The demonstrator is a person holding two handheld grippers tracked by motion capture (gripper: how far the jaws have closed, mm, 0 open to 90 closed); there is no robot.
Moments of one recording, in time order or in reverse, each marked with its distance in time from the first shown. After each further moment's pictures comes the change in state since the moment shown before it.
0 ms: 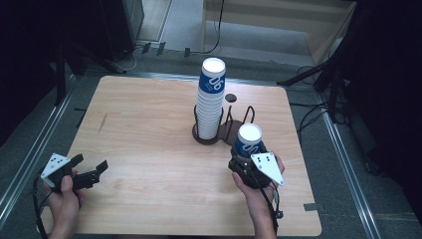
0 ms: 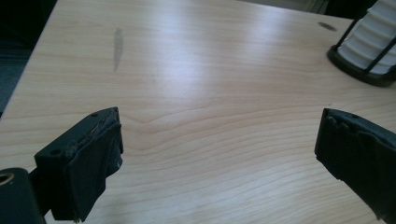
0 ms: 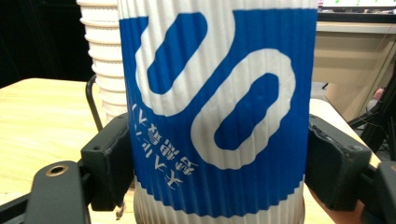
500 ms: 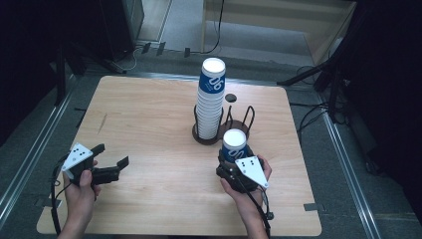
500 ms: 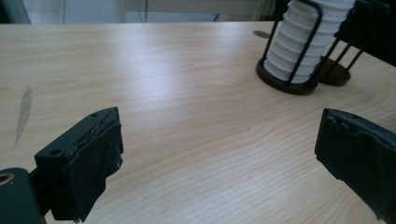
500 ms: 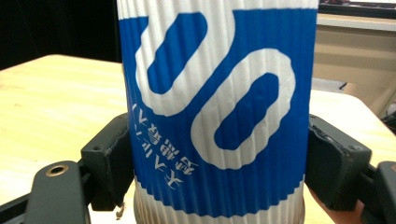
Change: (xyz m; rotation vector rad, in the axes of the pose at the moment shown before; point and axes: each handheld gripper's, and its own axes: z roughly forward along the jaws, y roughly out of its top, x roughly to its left) left arm -0.065 0.040 0.007 -0.012 -0.150 0.137; right arm 0.027 -0.018 0.003 0.041 0.062 -0.061
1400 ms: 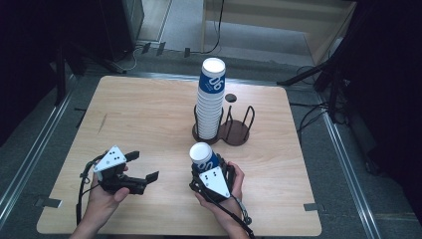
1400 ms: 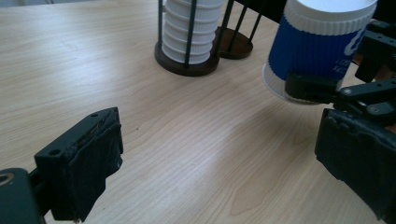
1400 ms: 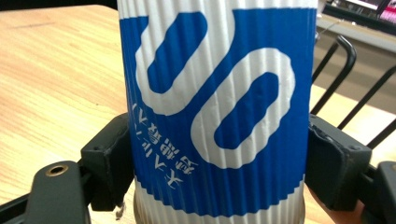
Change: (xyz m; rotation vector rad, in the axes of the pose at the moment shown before) left arm -0.063 0.010 0.022 0.120 -0.267 0.091; right arm 0.067 -0.028 0.005 0.050 0.089 -0.225
